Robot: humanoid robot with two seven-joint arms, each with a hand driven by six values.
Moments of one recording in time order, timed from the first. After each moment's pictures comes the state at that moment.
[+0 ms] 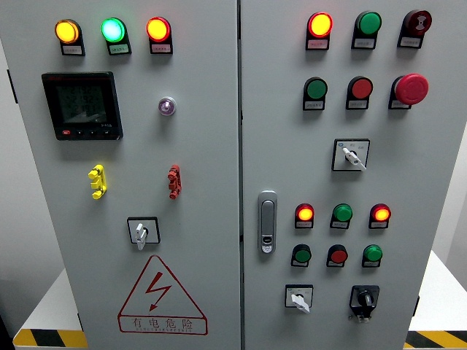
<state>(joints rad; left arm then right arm) -0.04 -0.06 -1.66 -0.44 1.63 -0.22 -0.14 -0.01 0.12 0.05 -0.14 -0.02 0.02 -0.04</state>
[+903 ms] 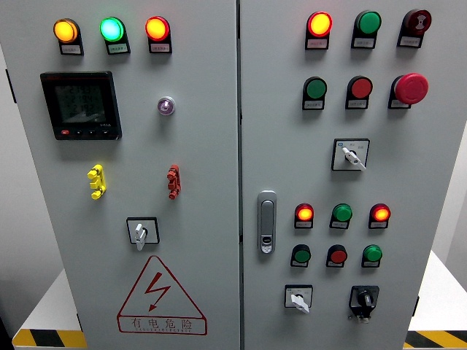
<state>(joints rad) 0.00 -0.07 -1.71 -1.21 1.56 -0.15 -0.13 -0.01 0.12 0.05 -0.14 -0.02 0.02 -0.04</state>
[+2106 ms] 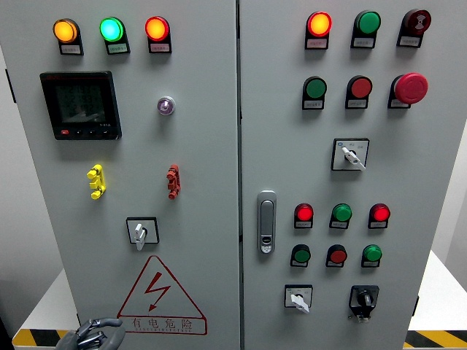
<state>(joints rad) -0.13 -0.09 -1.70 -1.58 1.57 -0.16 0.17 -0.01 0.12 0.05 -0.14 -0.02 0.02 -0.04</state>
